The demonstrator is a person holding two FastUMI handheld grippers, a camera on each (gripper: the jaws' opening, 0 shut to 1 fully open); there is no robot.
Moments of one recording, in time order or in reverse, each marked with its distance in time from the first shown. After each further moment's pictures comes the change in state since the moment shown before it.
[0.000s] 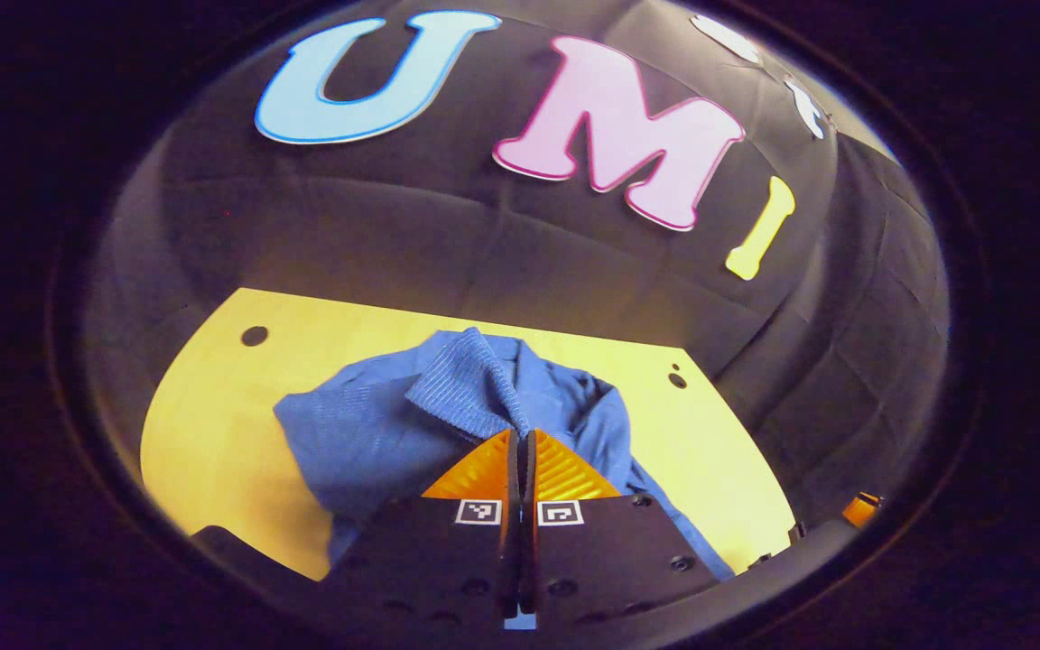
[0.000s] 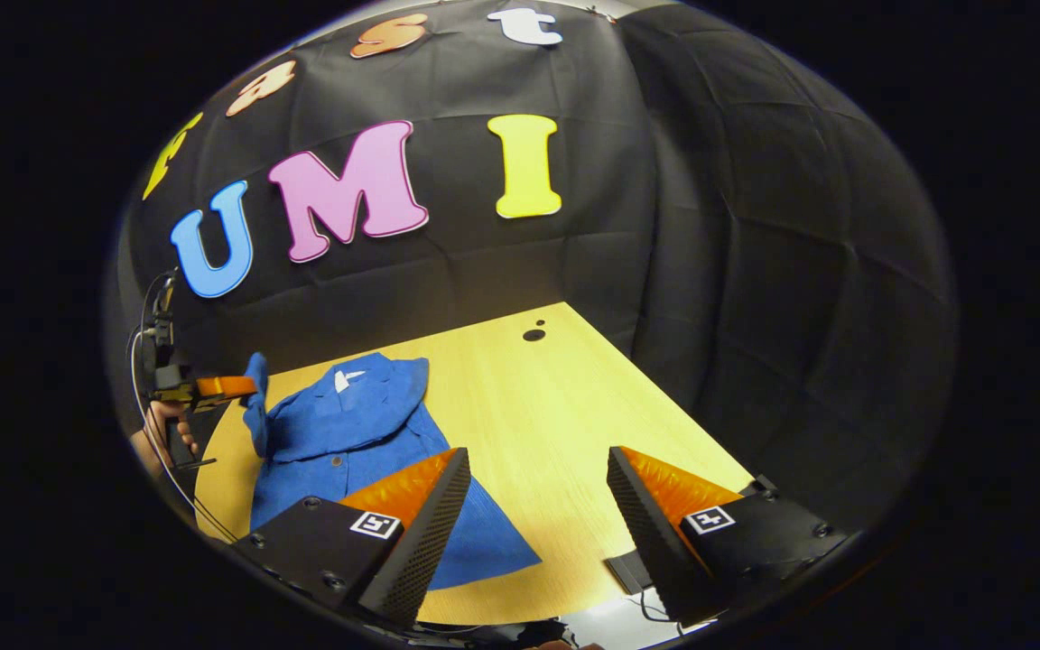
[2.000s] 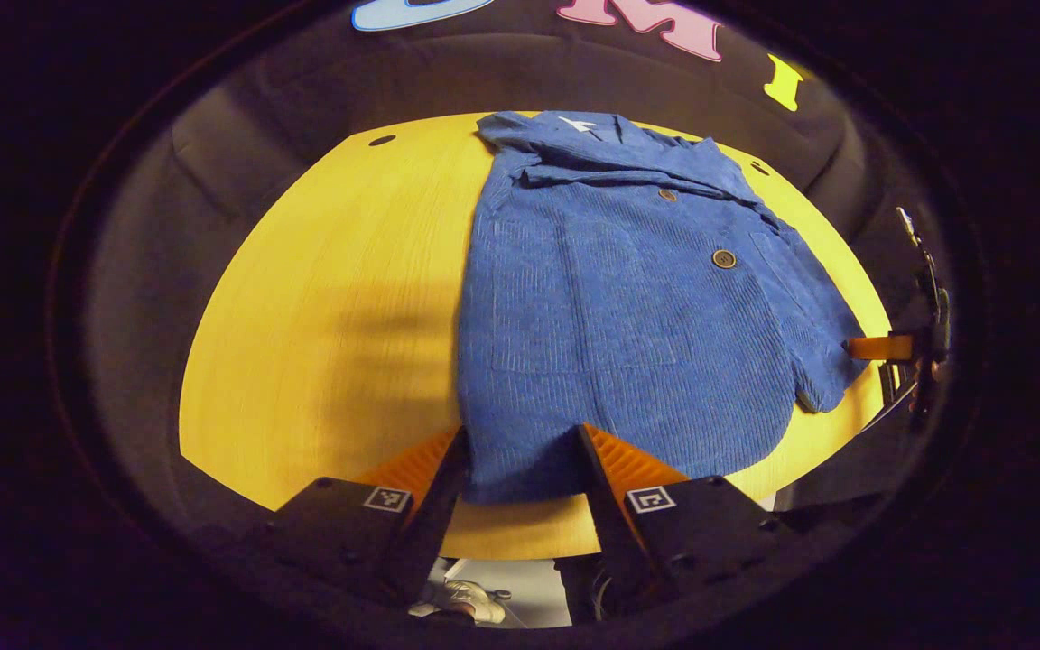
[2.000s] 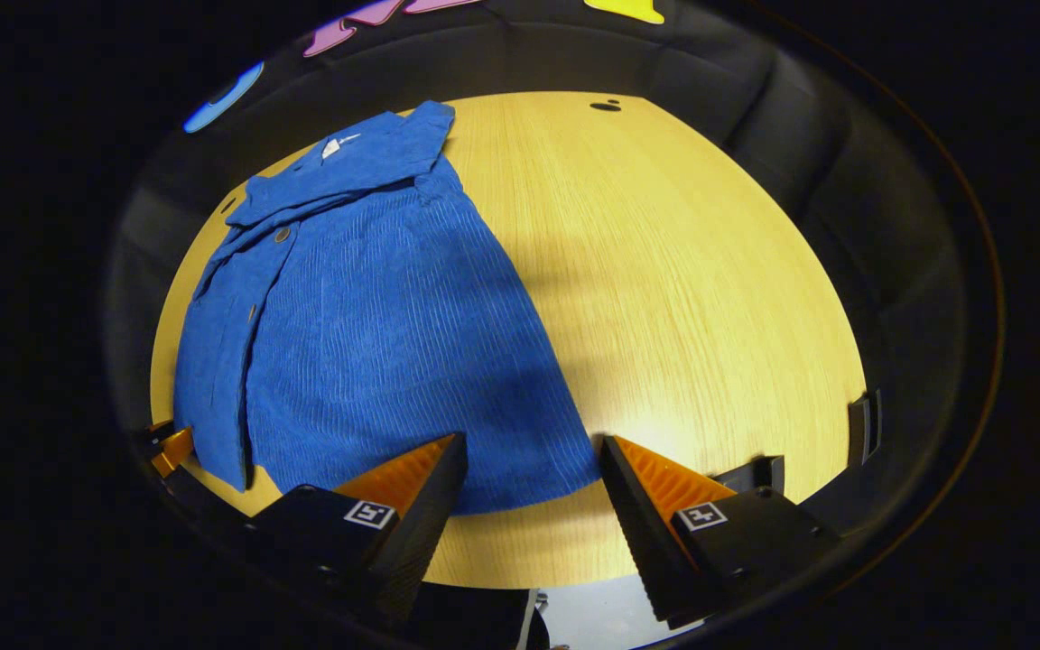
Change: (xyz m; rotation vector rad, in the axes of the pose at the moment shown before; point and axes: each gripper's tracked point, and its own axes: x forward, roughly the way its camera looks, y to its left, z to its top) left arm -0.172 0.117 -0.344 0.014 0.463 0.344; right arm 0.072 0.035 -0.216 -0.236 0.670 0.045
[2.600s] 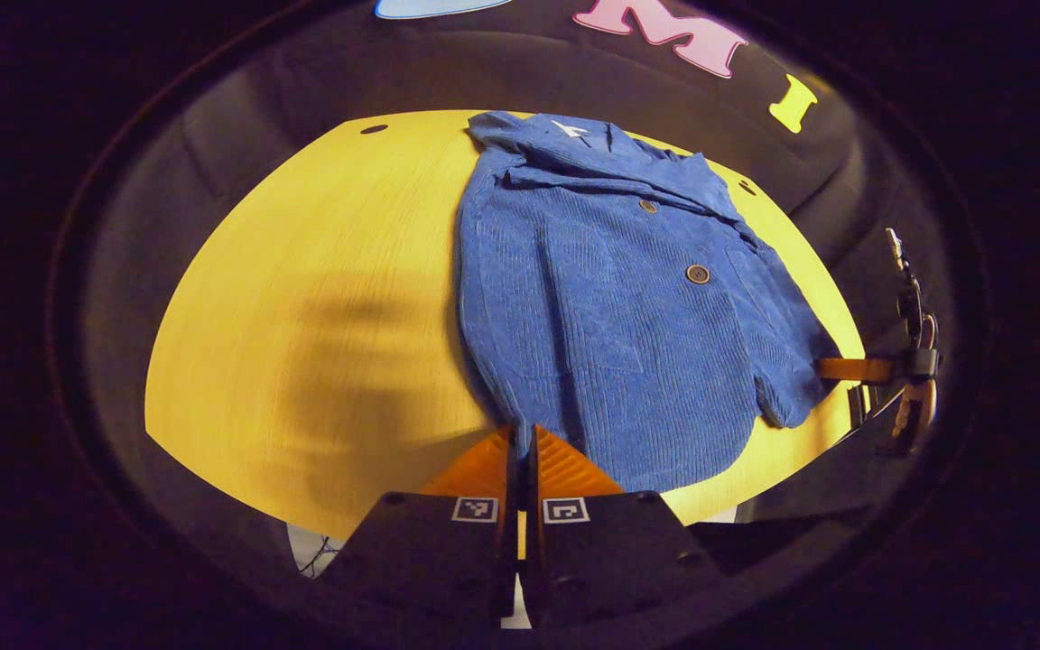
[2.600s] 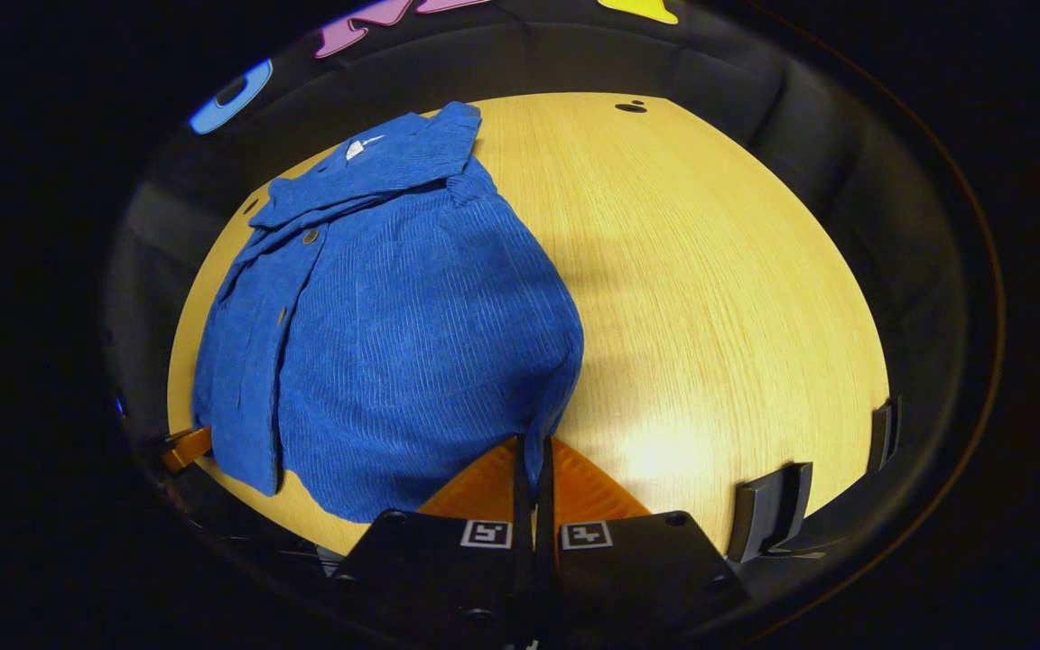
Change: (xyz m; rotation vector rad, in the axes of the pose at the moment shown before) left arm 0.000 -0.021 0.004 -0.095 -0.019 -0.118; right arm 0.000 0.022 0.003 -0.012 -0.018 0.075
